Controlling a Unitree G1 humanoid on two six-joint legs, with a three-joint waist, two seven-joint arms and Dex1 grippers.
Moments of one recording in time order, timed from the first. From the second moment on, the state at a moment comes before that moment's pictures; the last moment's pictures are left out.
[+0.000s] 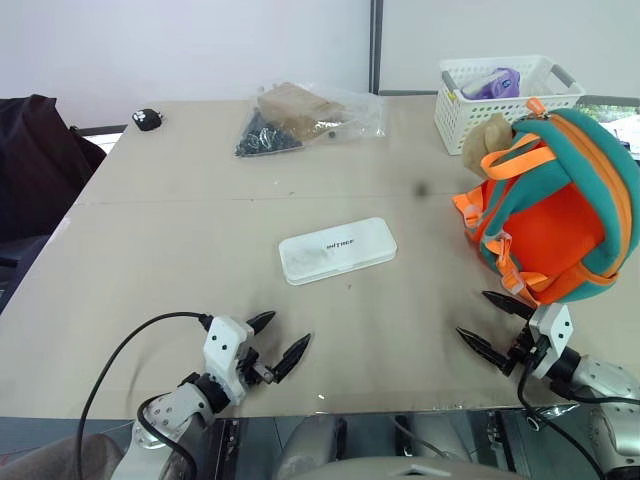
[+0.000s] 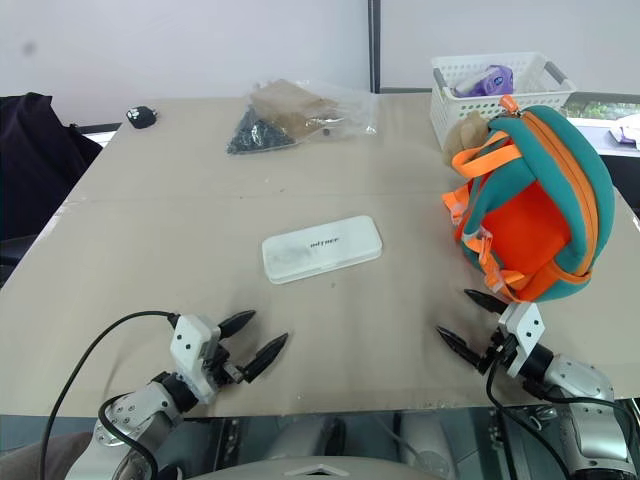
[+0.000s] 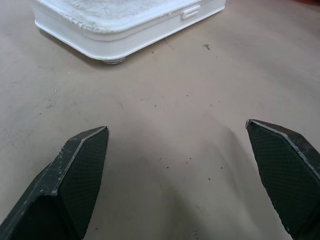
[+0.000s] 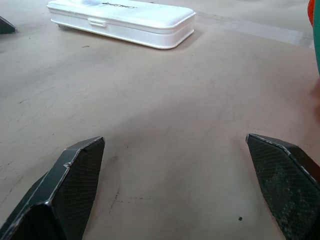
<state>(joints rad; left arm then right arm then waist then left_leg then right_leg) 0.45 0.44 0.08 -0.37 -0.36 0.14 -0.65 0.21 -0.49 -0.14 0.02 0.38 -0.20 0.97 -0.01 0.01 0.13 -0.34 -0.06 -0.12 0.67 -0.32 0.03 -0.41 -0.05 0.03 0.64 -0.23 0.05</state>
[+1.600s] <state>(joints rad) -0.55 0.80 0.13 0.57 -0.90 1.25 -1.02 -0.40 -0.26 0.08 0.35 -0.10 -0.09 0.33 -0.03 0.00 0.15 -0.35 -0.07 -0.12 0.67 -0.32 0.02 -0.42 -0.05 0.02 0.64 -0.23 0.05</state>
